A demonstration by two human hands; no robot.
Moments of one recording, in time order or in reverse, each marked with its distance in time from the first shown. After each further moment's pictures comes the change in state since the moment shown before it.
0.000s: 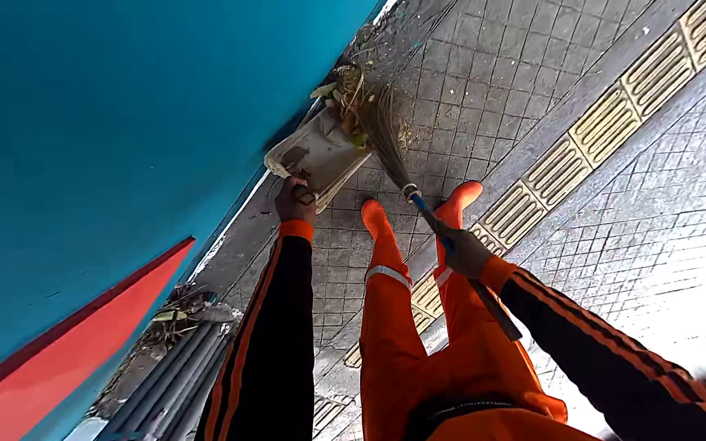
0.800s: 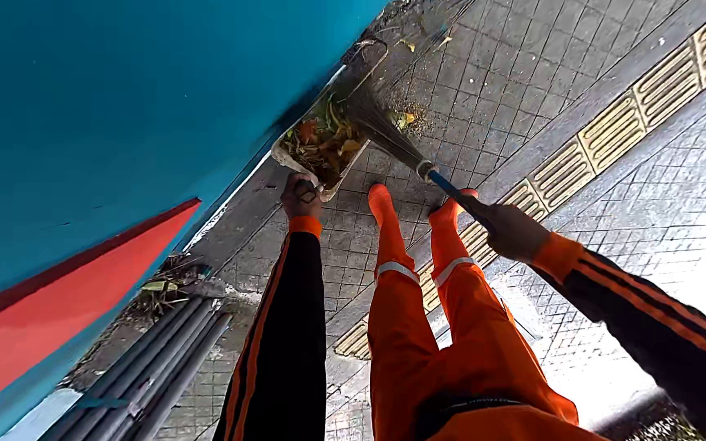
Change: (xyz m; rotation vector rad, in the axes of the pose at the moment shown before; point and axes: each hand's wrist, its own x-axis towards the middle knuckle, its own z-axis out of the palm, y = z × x) left_hand -0.055 -0.082 0.008 -0.289 0.174 -0.043; right_hand -0.045 -0.010 -0.015 -0.374 0.083 -0.064
